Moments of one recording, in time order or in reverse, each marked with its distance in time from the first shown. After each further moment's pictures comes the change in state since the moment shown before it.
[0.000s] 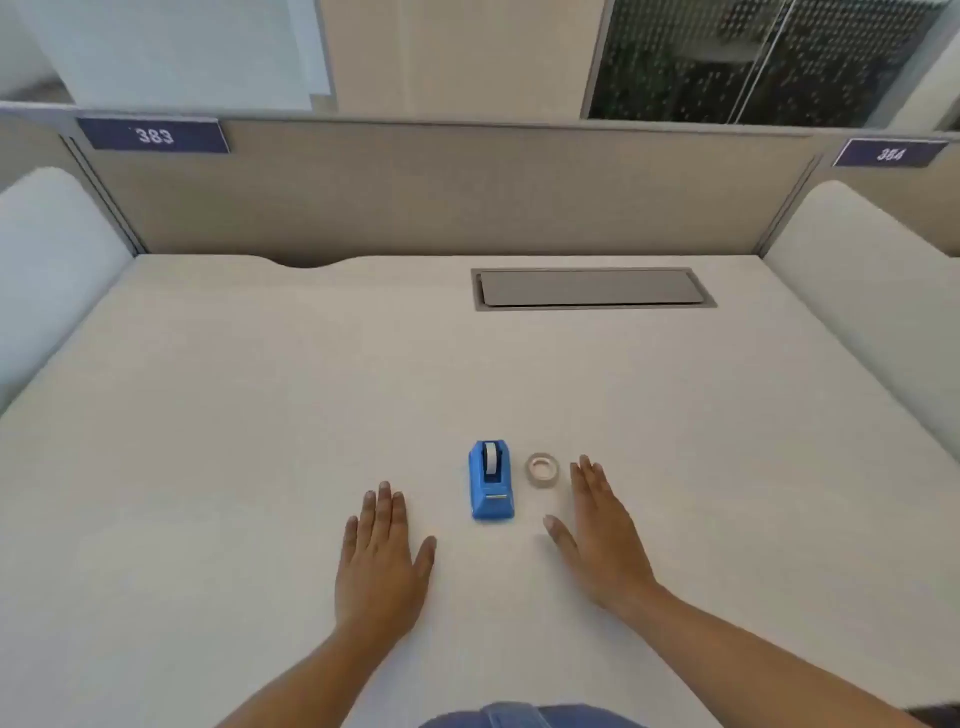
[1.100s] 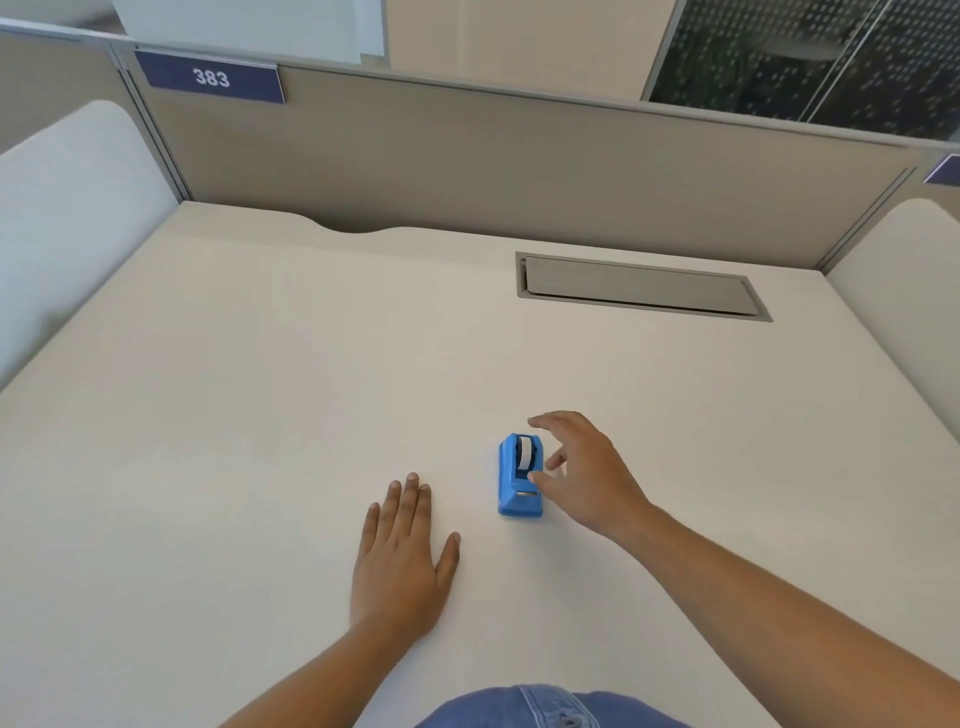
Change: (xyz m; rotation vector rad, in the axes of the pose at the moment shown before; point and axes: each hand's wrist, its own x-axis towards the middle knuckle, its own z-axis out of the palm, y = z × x) left_hand -0.010 -0.003 0.008 -0.072 0.103 0.014; right_hand 0.066 -0.070 -0.042 0.217 -0.125 -0.180
